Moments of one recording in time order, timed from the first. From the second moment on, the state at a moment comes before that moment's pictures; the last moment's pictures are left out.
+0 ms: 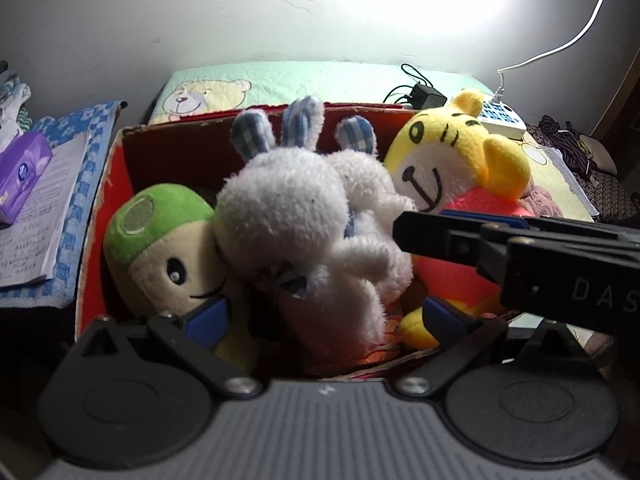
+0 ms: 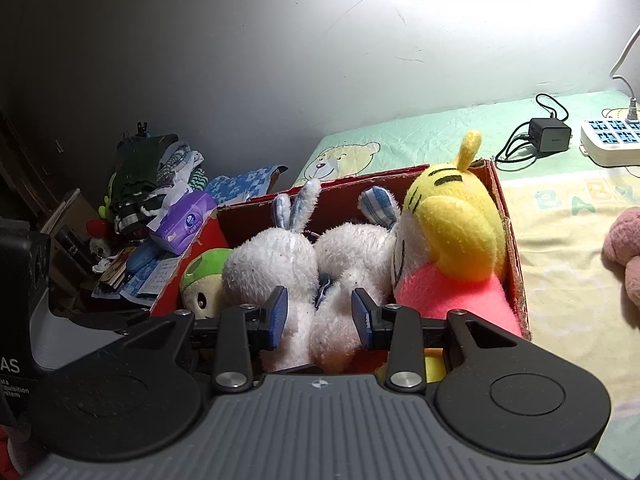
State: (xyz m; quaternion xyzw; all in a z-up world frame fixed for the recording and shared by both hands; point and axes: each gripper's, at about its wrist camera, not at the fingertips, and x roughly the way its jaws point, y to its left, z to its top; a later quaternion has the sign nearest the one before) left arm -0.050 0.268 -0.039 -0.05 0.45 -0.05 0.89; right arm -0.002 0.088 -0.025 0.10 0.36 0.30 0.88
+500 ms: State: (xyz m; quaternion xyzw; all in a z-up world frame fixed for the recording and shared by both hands) left arm -0.054 0.263 -0.026 -0.04 0.44 -0.04 0.90; right arm -0.006 0.079 -0.023 0.13 0.35 0.29 0.88
